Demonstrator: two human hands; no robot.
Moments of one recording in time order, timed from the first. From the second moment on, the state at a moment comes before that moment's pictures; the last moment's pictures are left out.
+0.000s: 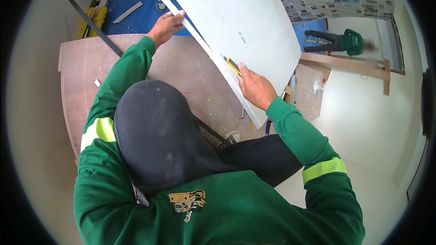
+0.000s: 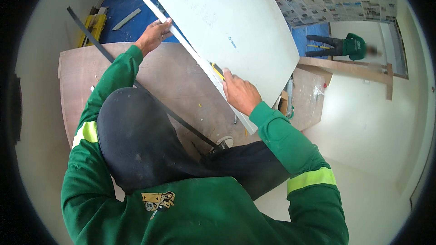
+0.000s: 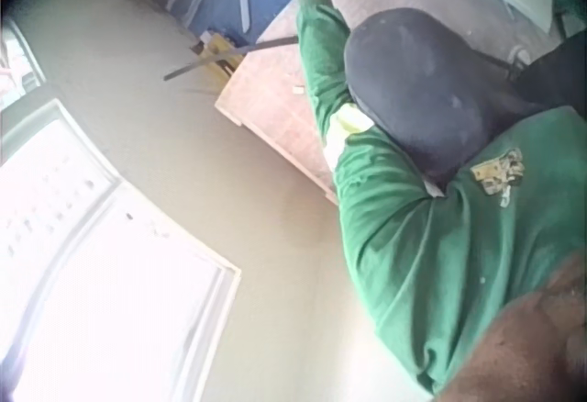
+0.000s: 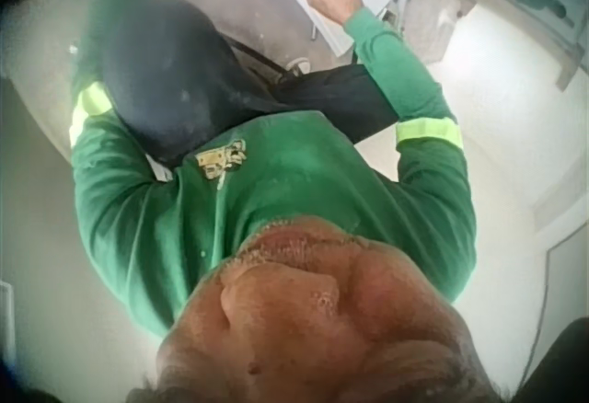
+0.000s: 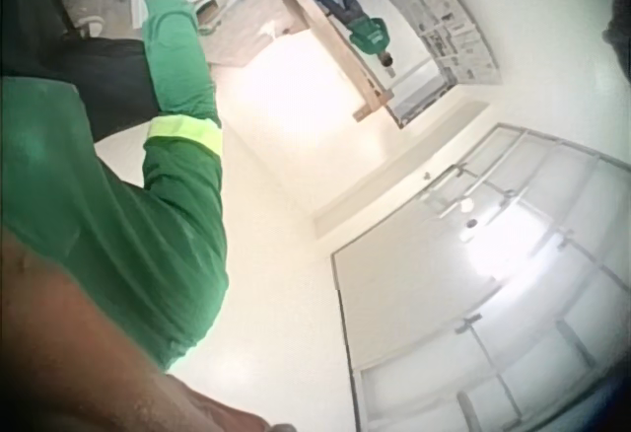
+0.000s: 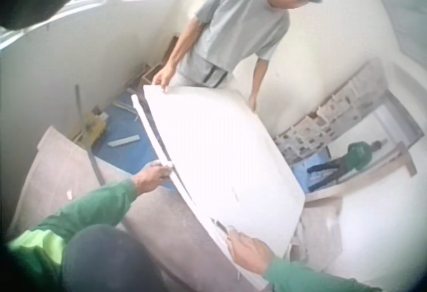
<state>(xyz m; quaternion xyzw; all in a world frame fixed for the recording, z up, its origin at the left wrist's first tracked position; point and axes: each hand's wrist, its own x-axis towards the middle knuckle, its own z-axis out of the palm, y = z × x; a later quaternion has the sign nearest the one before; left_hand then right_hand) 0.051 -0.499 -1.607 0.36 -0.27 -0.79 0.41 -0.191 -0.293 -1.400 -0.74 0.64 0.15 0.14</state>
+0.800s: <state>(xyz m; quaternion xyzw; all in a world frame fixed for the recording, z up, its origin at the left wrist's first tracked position) 0.008 -0.504 -1.613 0.43 -0.38 -0.67 0.48 -0.198 -0.328 -1.419 -0.77 0.60 0.20 0.13</state>
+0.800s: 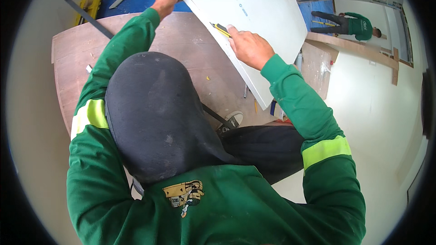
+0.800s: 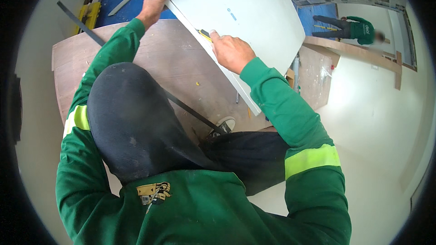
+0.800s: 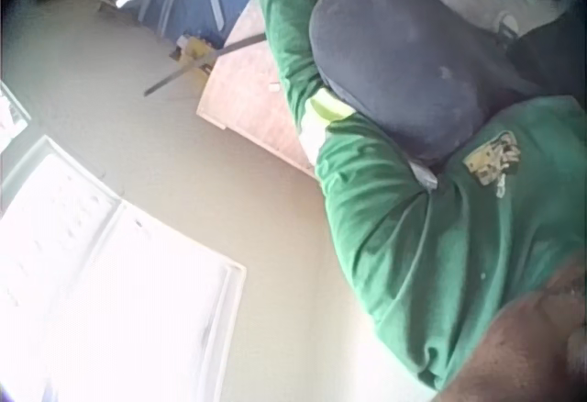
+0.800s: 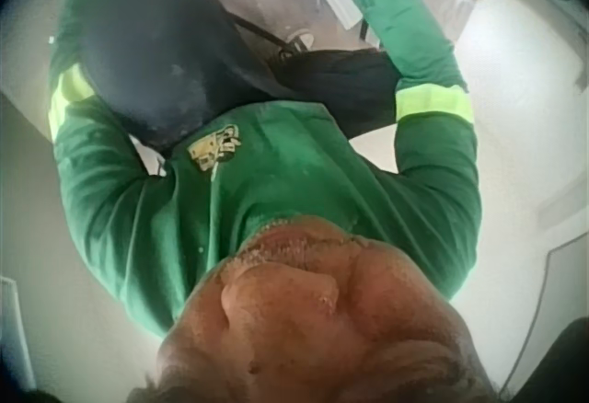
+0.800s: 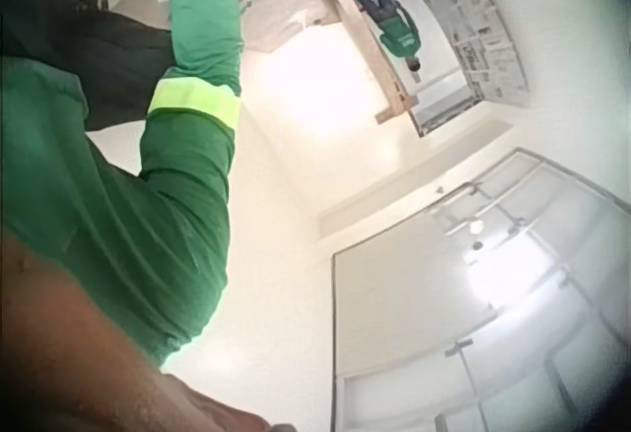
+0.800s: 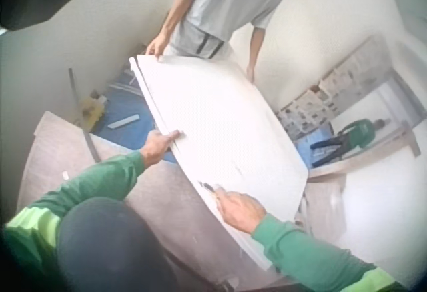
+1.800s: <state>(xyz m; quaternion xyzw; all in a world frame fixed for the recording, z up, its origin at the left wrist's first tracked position) -0.014 -0.459 -1.580 0.46 -0.25 -0.75 0.41 -0.293 -0.209 -1.433 -0.72 0.65 0.06 0.25</state>
